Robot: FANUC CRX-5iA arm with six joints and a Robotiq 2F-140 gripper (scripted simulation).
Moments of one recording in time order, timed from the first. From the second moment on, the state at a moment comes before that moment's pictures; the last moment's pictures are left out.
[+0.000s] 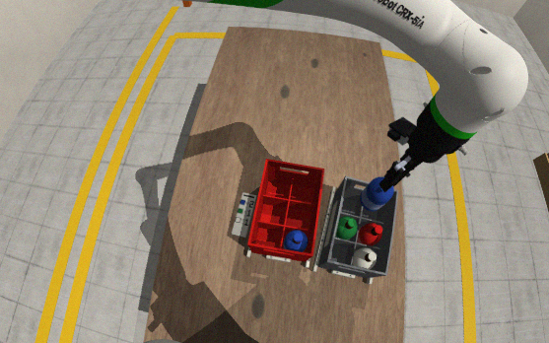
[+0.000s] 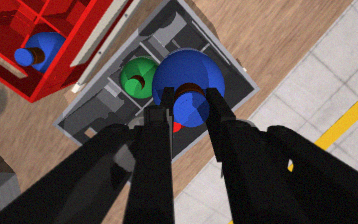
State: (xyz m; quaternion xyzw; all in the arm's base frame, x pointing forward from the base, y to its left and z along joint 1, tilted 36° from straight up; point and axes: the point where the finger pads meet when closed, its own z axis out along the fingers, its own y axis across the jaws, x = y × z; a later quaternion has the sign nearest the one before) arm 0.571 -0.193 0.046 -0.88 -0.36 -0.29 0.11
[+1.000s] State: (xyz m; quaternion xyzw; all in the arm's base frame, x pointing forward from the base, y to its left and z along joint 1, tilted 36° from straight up) arm 0.550 -0.143 0.059 -0.88 -0.36 -0.29 0.11
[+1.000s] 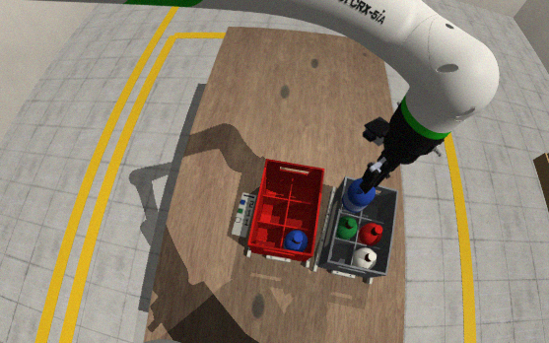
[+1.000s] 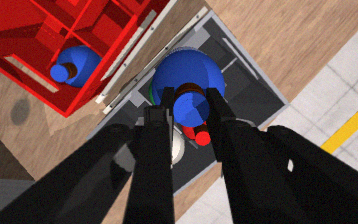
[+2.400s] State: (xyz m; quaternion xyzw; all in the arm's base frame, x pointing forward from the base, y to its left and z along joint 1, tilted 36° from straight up) arm 0.522 -0.079 0.076 -0.88 -0.36 -0.29 0.11
